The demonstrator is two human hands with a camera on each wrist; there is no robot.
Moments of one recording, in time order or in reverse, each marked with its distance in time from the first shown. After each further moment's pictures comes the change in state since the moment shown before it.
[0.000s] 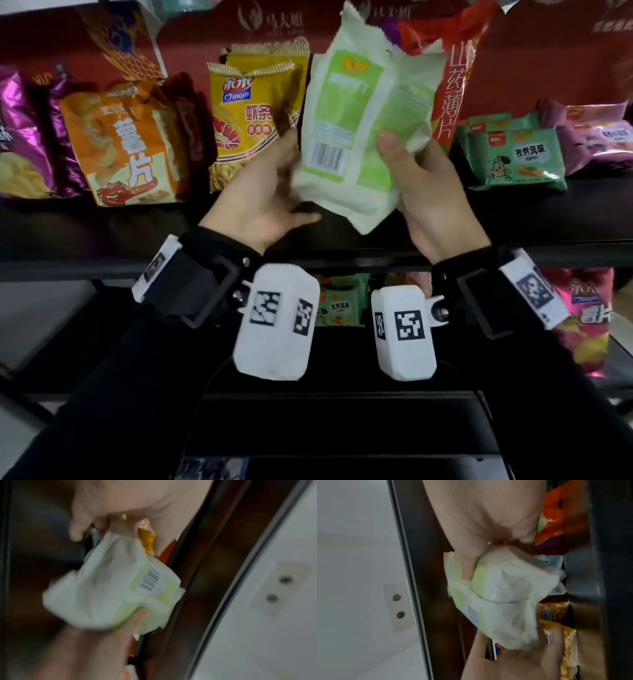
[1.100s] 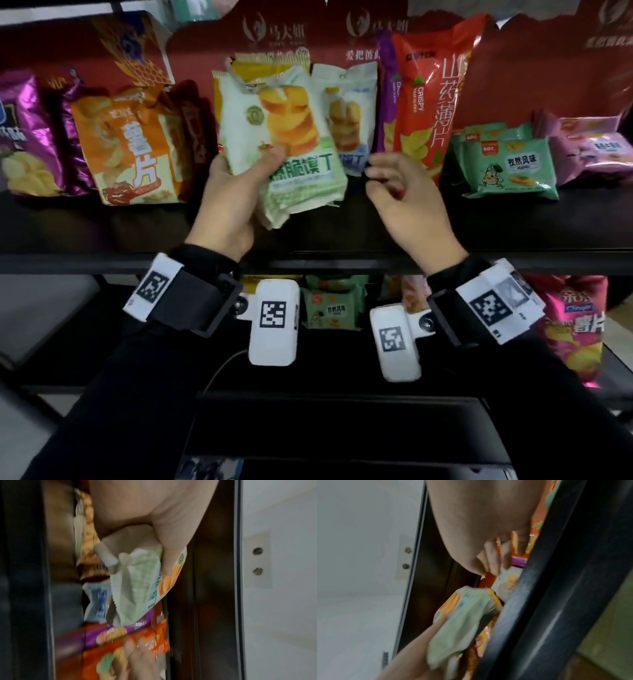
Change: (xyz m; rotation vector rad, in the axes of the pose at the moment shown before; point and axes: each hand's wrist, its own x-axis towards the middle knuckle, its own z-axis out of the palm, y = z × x) left_hand -0.001 -0.007 -0.021 0.111 0.132 0.341; right_hand 0.006 0.017 -0.022 -0.726 -0.053 -0.218
